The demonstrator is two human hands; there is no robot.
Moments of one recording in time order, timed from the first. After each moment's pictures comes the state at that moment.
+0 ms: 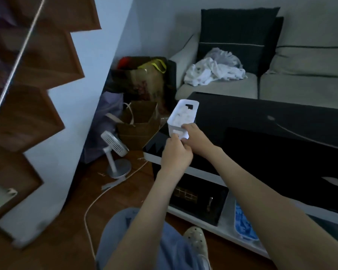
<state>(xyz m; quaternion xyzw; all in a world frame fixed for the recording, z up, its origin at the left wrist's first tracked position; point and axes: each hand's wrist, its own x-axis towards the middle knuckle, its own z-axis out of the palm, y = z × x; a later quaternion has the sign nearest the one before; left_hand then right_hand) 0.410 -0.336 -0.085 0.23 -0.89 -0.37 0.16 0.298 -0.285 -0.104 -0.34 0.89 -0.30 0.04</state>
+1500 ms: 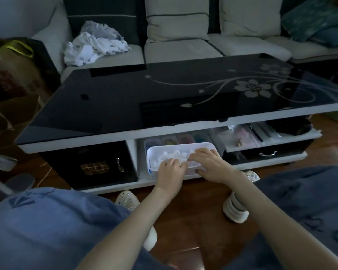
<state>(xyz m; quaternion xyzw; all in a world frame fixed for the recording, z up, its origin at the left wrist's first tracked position) 0.489 -0.095 -0.246 -0.28 -0.95 -0.03 0.15 0.478 0.087 -0.240 -0.22 0.97 -0.11 0.00</state>
